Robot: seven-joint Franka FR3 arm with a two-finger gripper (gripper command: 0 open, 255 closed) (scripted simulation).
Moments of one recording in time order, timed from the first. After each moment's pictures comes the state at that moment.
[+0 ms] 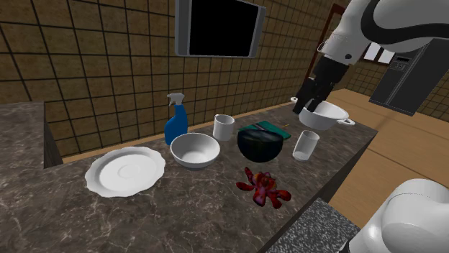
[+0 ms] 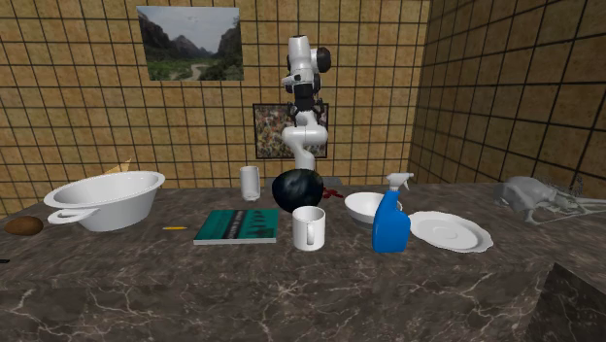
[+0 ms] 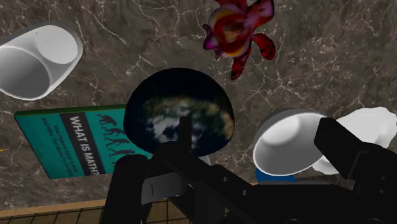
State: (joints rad) arm -0.01 -0.80 -0.07 -2.40 0.06 1.72 -0.04
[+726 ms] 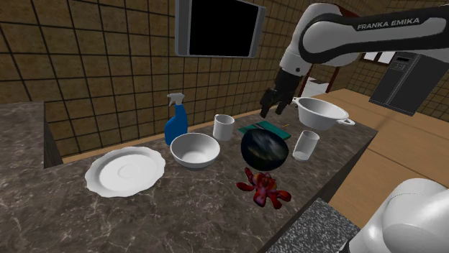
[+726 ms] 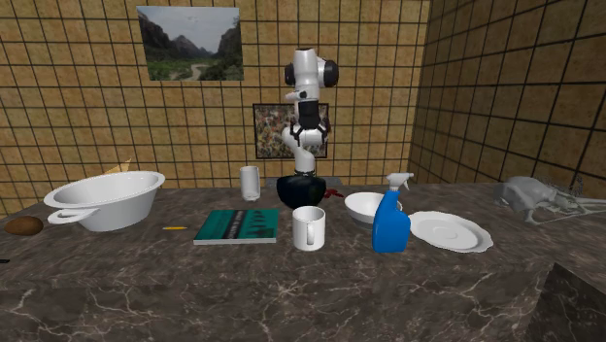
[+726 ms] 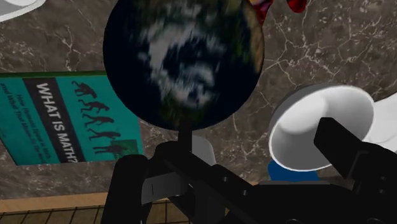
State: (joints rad) arm 0.01 -0.48 -0.04 -2.32 0.06 1.96 -0.03
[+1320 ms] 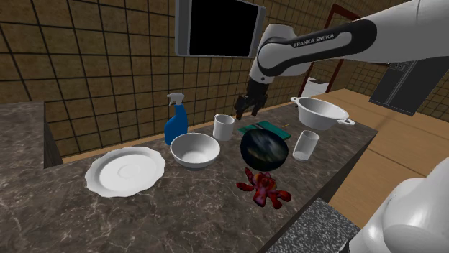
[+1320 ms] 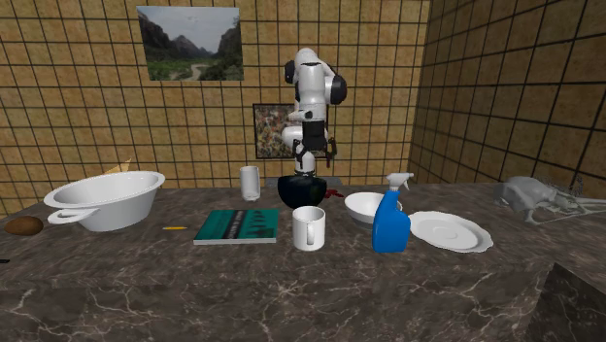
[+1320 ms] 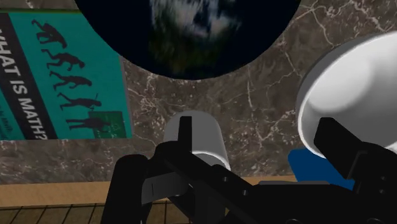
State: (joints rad) arm 0.02 -0.13 -0.02 -2.13 0.05 2.11 -0.03
